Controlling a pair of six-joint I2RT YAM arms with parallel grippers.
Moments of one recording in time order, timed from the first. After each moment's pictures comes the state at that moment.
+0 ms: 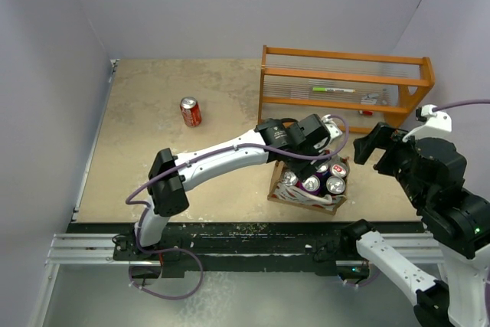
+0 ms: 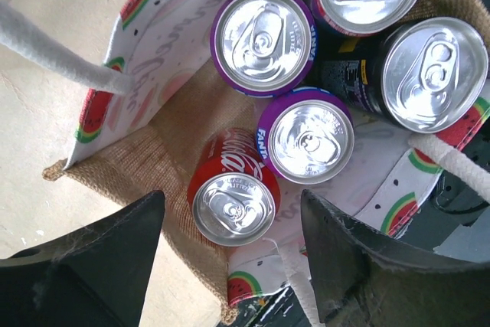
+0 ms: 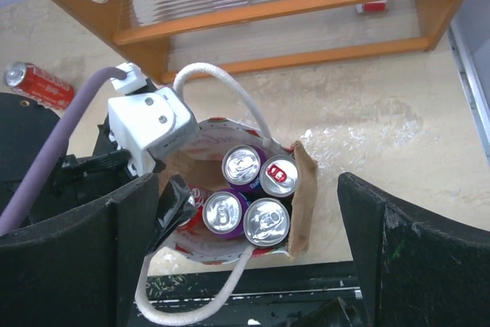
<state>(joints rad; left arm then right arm) -1.16 2.03 2.01 -0.94 -0.08 -0.19 0.42 0.70 1.47 -1.21 0.40 0.44</state>
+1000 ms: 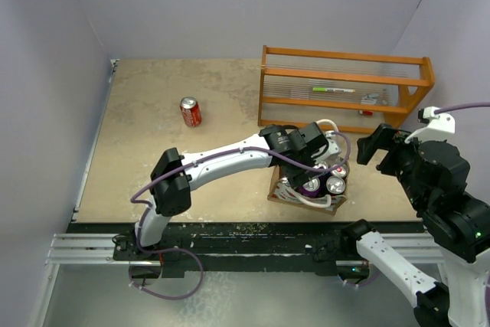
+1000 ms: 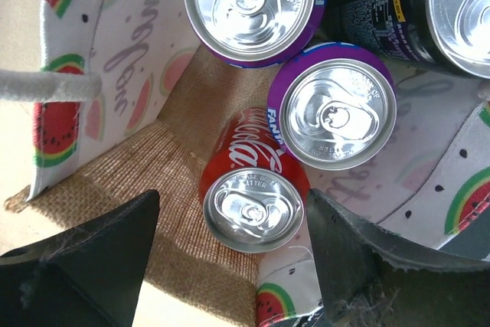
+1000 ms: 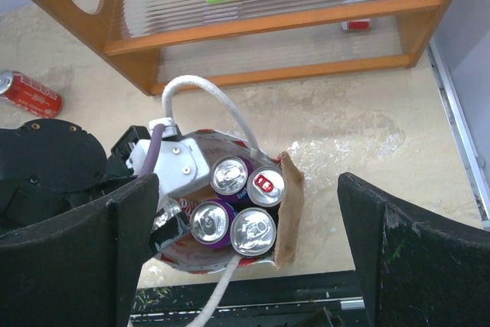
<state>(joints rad) -1.16 2.06 1.95 -0.94 -0.08 0.02 0.42 0.68 1.46 -1.18 0.44 0.38</state>
